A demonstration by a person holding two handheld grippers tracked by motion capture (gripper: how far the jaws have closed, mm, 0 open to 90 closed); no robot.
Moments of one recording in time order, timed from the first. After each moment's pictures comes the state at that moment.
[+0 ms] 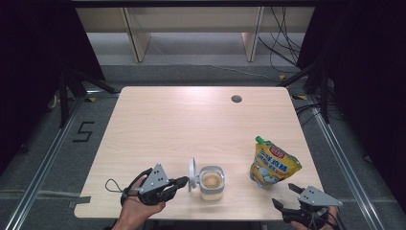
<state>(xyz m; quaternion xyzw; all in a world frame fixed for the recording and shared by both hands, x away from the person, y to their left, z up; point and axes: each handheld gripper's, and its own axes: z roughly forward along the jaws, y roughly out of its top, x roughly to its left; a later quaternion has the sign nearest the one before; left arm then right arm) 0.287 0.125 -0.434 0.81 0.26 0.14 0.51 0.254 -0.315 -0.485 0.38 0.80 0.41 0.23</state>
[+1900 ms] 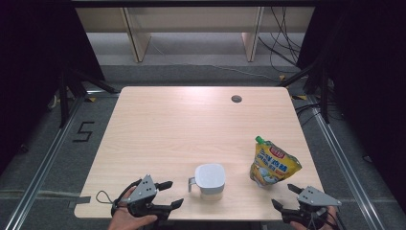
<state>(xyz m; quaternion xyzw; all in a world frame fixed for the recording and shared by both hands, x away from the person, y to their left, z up) 0.271 0.157 -0.467 0.81 0.29 0.11 0.50 0.251 -0.311 -0.485 0.41 0.79 0.40 0.21</state>
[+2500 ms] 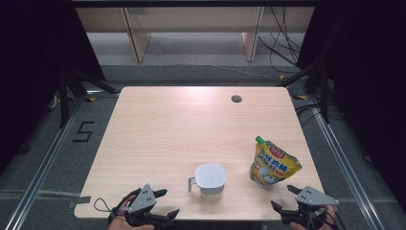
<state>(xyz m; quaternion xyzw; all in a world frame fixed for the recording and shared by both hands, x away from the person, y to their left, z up) 0.257 0.164 -0.486 0.83 0.29 0.12 0.46 0.252 -0.310 -0.488 0.40 0.80 0.40 0.20</state>
